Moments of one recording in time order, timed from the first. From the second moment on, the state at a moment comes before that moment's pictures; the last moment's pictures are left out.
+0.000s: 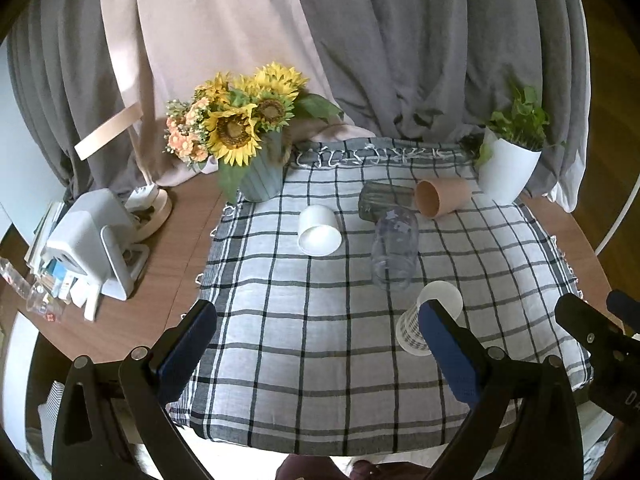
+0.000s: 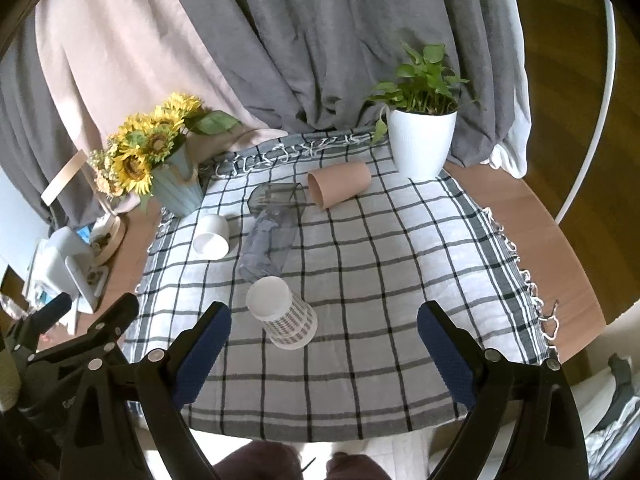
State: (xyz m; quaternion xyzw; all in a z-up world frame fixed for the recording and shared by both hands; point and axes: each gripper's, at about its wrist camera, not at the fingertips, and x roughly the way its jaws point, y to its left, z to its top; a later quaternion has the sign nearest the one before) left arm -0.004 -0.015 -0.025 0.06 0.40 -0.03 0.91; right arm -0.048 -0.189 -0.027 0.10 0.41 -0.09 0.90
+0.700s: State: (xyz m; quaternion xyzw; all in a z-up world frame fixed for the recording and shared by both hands) left arm 0.000 -0.008 -0.029 0.06 0.40 -0.02 0.91; right arm -0.046 -0.181 -0.027 0.10 0.41 -0.09 0.90
